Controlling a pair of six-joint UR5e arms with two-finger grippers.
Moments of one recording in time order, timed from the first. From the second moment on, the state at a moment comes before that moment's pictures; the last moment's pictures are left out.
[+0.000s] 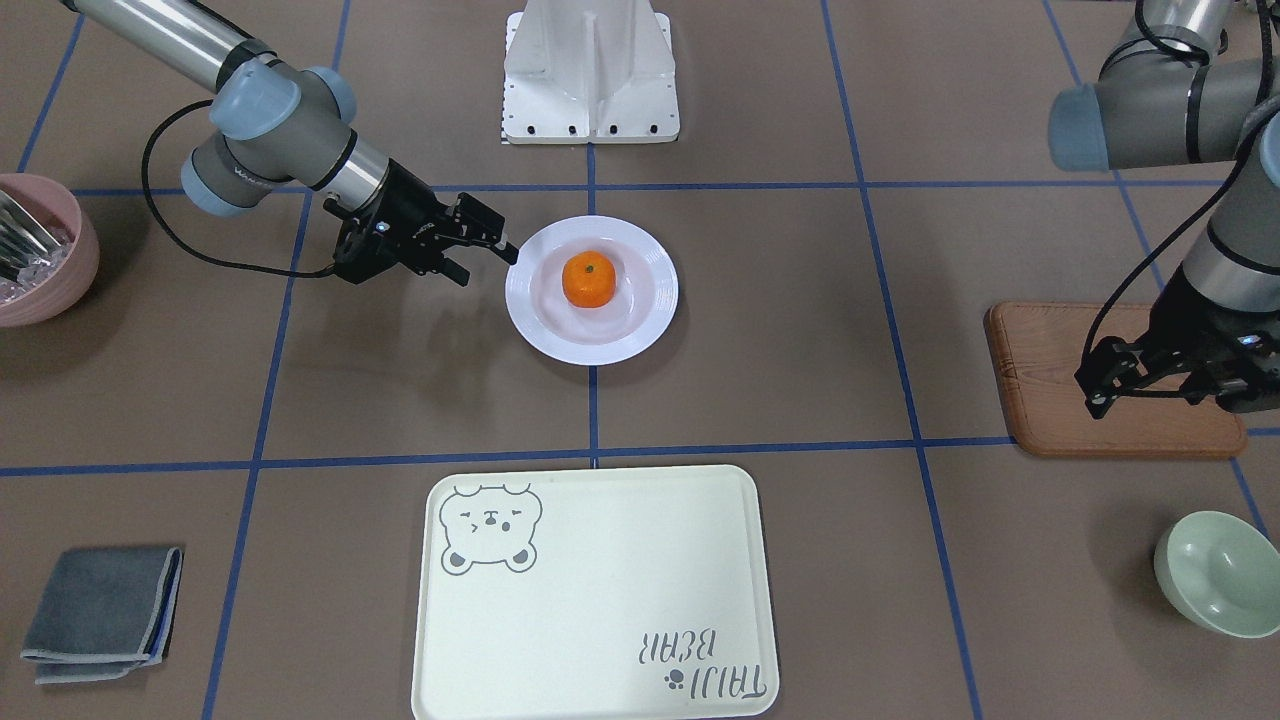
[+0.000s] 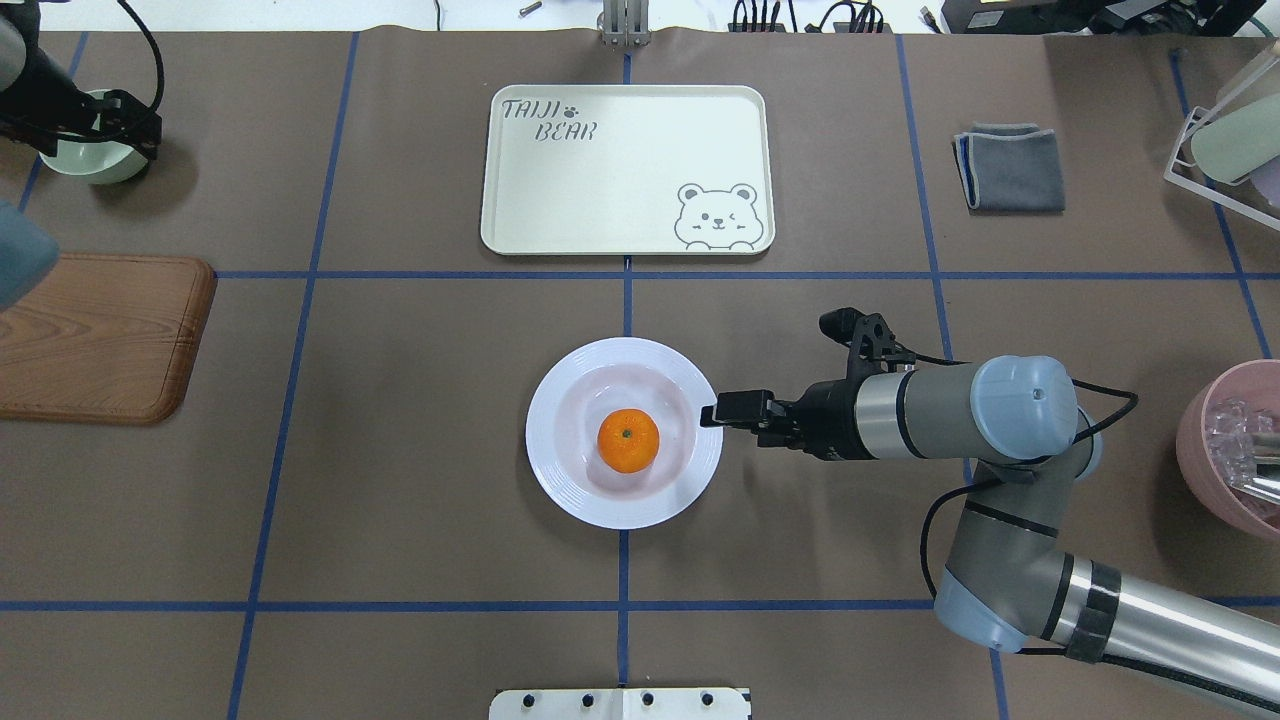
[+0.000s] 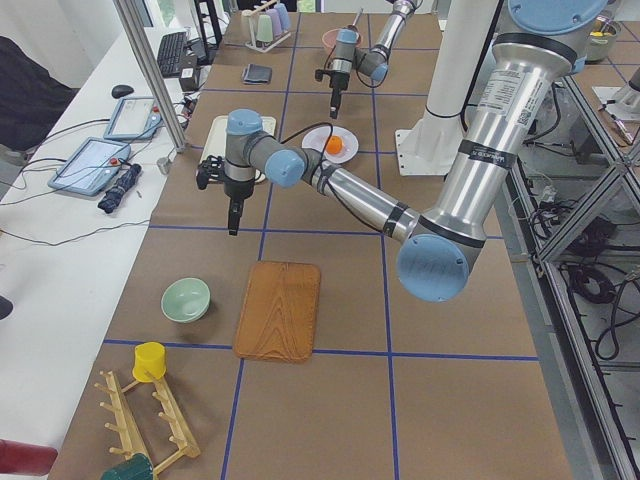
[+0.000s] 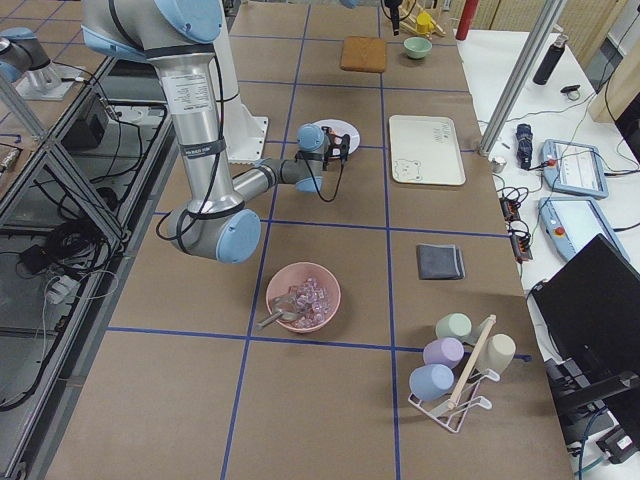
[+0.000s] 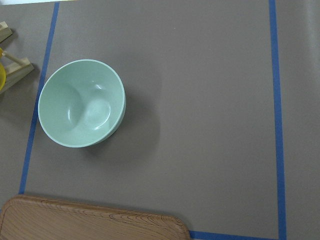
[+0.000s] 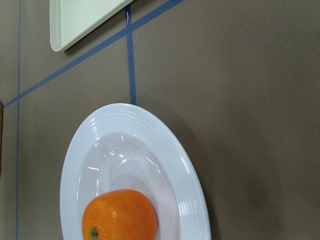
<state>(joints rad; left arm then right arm) -1.14 -1.92 -1.70 -1.63 -2.00 -0.70 0.46 -1.26 1.60 -0.43 1.86 1.61</state>
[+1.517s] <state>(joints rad) -1.14 -1.92 -1.66 -1.63 -2.00 -0.70 0.44 -1.19 1.47 -0.28 1.78 1.69</state>
